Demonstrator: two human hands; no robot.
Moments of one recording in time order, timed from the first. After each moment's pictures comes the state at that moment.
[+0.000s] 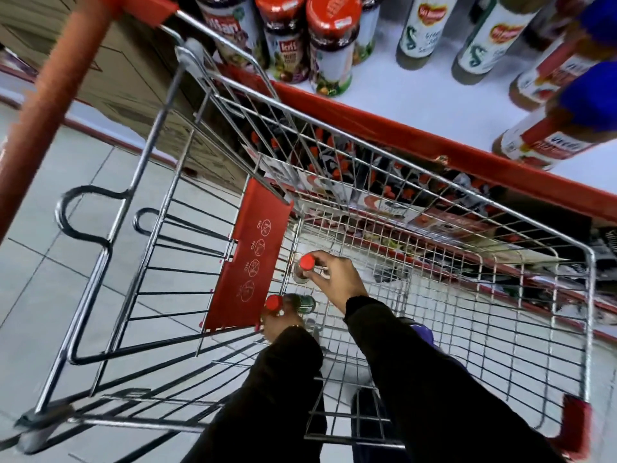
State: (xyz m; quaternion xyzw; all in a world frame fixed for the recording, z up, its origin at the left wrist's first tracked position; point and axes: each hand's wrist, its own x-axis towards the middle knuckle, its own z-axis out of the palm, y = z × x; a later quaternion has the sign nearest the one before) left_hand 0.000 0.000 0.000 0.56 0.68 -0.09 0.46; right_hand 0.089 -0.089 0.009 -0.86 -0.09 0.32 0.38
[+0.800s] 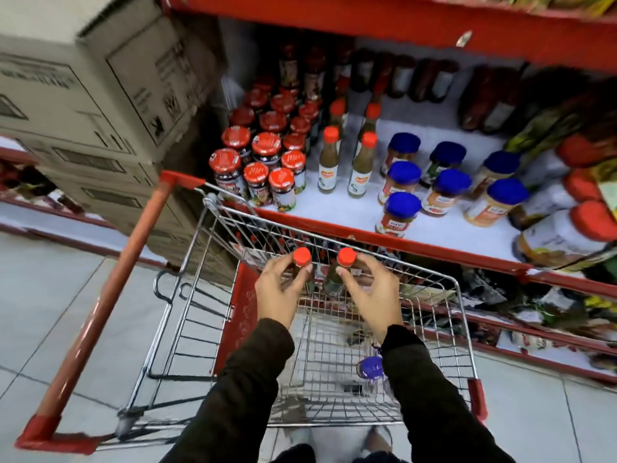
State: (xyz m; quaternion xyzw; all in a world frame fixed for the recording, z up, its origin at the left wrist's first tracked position) left_hand 0.062 -0.006 0.247 0.81 0.15 0.10 0.56; right_hand 0.073 -0.182 0.243 -0.85 0.01 -0.03 0.53
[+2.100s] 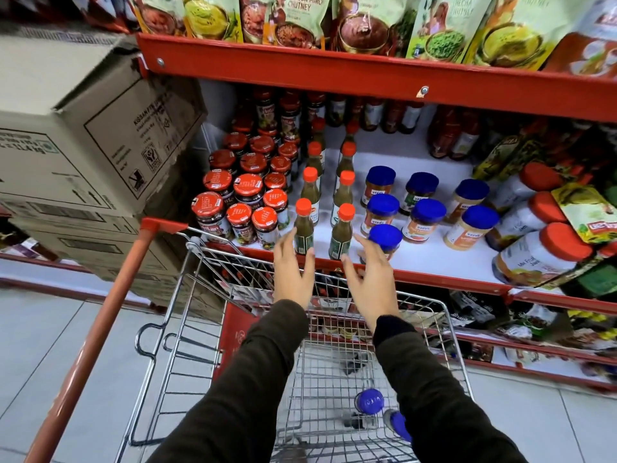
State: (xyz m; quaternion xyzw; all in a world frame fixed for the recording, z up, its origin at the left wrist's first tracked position) left_hand 0.161 -0.038 0.262 0.85 0.05 0.11 0.51; right_hand 0.138 -0.187 0.282 -0.89 0.03 -0.09 0.45
